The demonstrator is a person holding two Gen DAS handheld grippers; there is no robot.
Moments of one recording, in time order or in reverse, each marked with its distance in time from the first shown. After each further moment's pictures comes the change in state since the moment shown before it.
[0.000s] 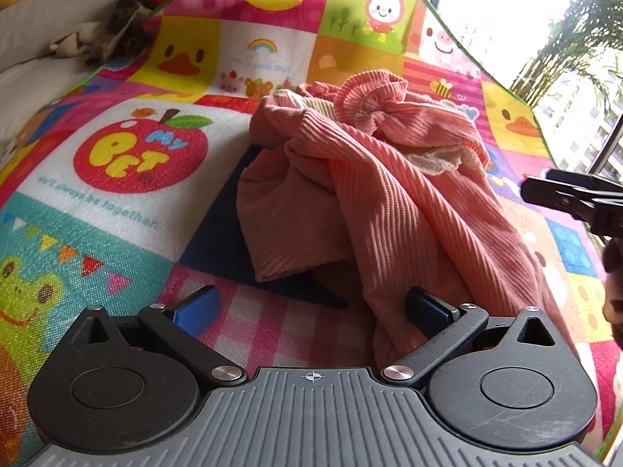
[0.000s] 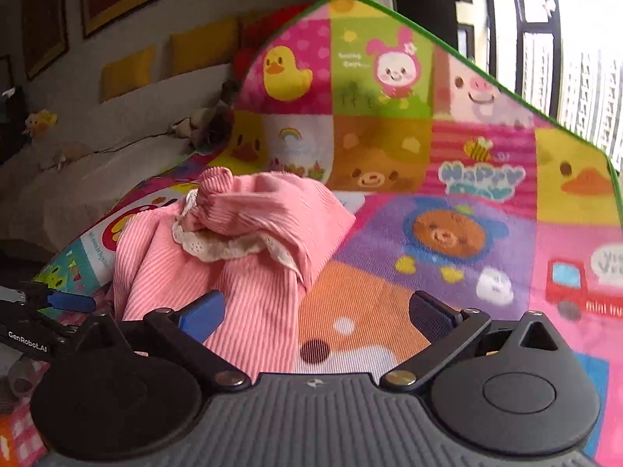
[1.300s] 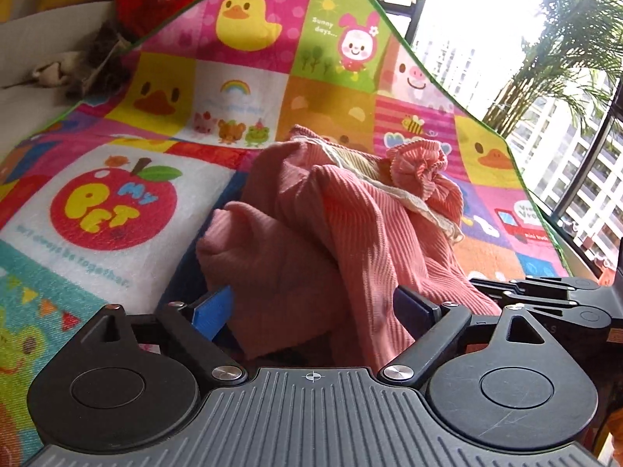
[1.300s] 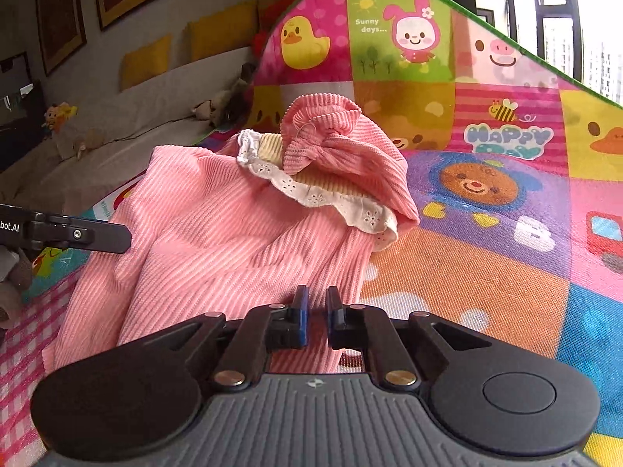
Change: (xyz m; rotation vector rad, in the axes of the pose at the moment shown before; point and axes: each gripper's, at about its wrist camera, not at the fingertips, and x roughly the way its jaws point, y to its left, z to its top) left arm -0.007 -0.007 0.013 0.053 -0.110 0.000; right arm 0.011 -0.023 -0.059 0.133 0.066 0.088
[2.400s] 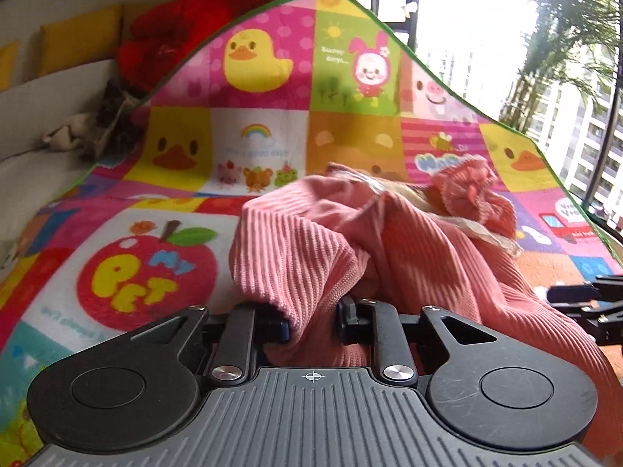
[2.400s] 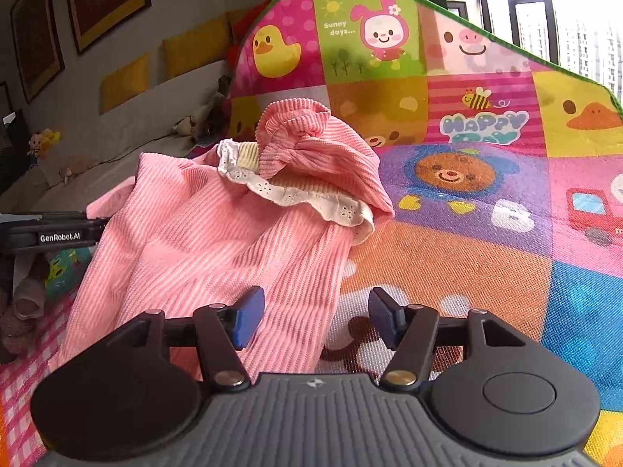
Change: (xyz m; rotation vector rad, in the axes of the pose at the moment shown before) left arm 0.021 0.033 0.025 0.073 -0.114 0.139; right arm -0.005 -0.006 -0.002 0.069 -0.016 -0.032
